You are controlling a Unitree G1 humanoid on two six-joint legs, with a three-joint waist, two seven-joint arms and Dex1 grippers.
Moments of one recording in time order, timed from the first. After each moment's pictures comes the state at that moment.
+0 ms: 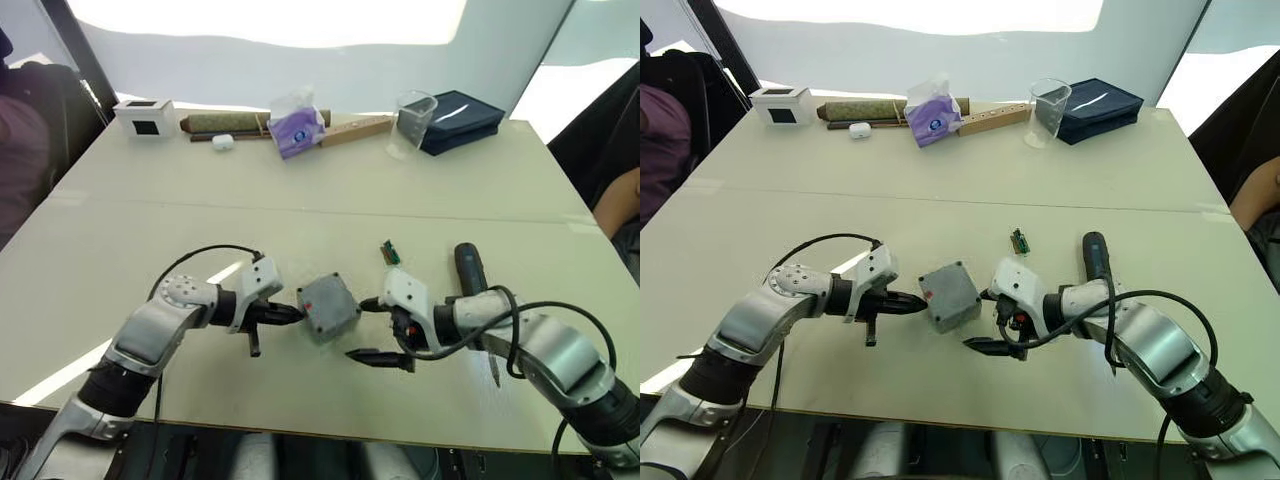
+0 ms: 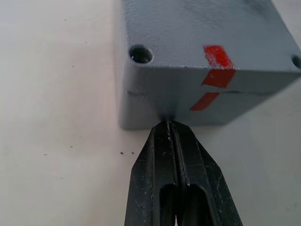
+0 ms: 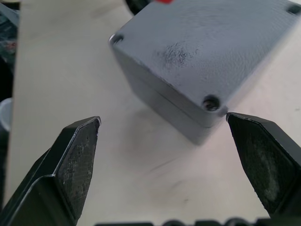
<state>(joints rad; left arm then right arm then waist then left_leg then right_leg) -0.43 0.64 -0.25 -0.15 -0.29 0.65 -1.07 -0.34 -0.81 0.30 -0.52 0.53 0.83 0.82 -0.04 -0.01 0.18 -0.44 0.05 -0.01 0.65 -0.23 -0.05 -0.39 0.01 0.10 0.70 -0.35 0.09</state>
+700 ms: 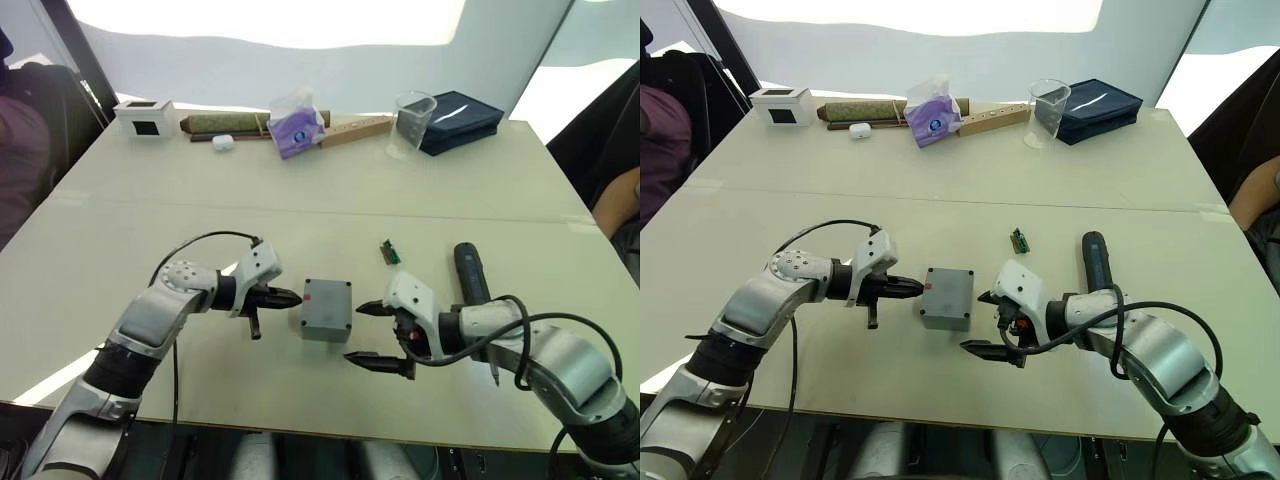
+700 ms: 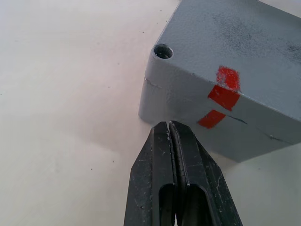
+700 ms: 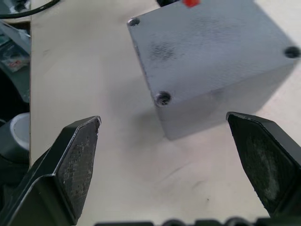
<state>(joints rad) -0.51 0.65 -0.25 -0.06 -0.28 0.60 -1.10 -0.24 -0.78 0.13 -0.62 0.58 0.92 0.75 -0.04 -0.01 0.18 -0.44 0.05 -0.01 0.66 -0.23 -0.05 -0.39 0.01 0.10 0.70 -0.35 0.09</state>
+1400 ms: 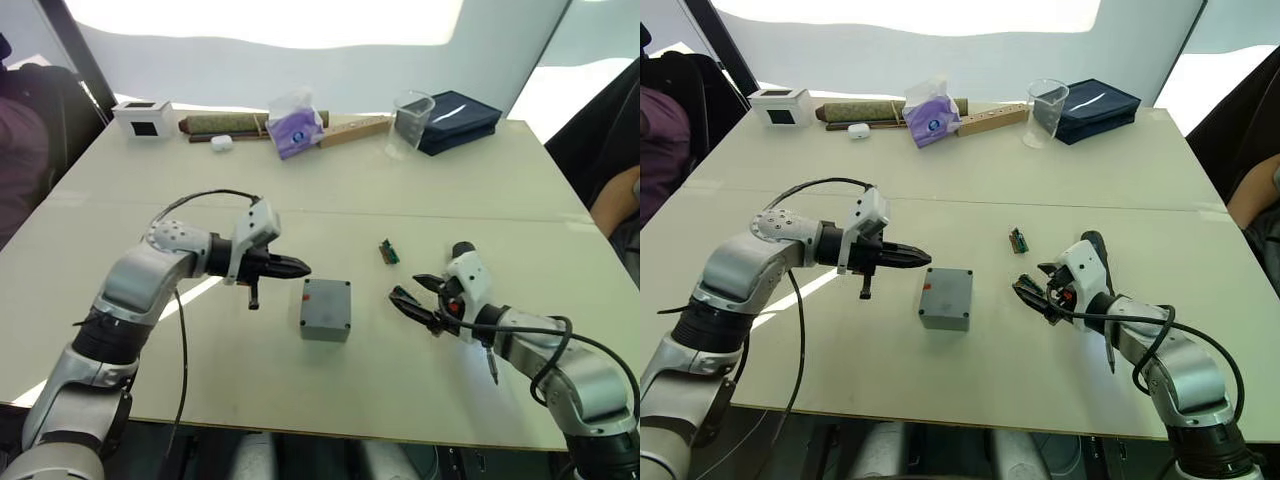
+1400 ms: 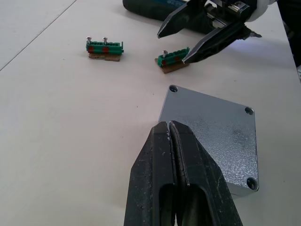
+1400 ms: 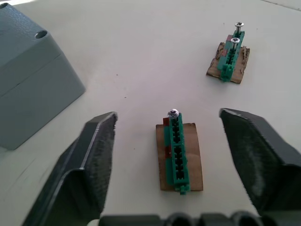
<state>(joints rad) -0.66 0.66 -0.20 -0.09 -0.40 0.68 -1.19 -0.09 -0.62 -0.06 -0.41 0.45 0.69 0.57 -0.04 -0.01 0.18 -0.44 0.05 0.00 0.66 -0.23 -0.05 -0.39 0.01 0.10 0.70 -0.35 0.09</state>
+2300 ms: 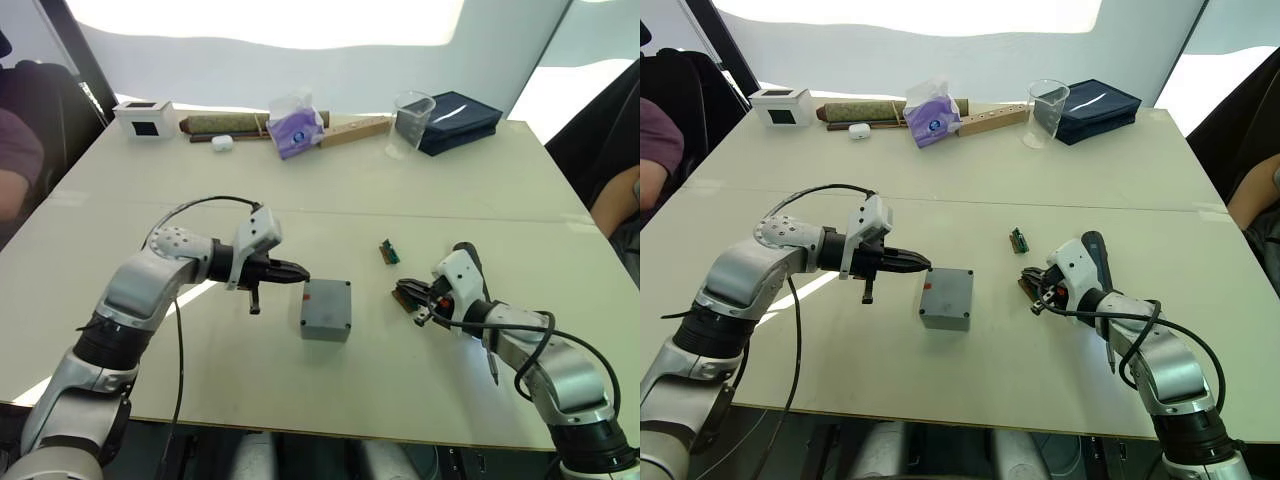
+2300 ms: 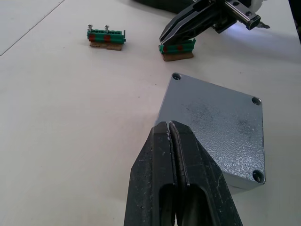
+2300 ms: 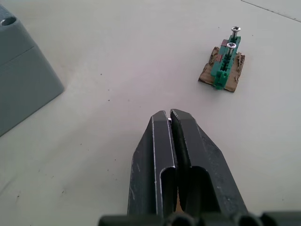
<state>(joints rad) -0.64 0.66 -0.21 -0.10 -0.38 0.67 -1.16 -0.13 -0.60 -0.01 -0.33 0.35 0.61 0.58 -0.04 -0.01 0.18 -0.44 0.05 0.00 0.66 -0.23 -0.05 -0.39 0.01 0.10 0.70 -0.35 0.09</state>
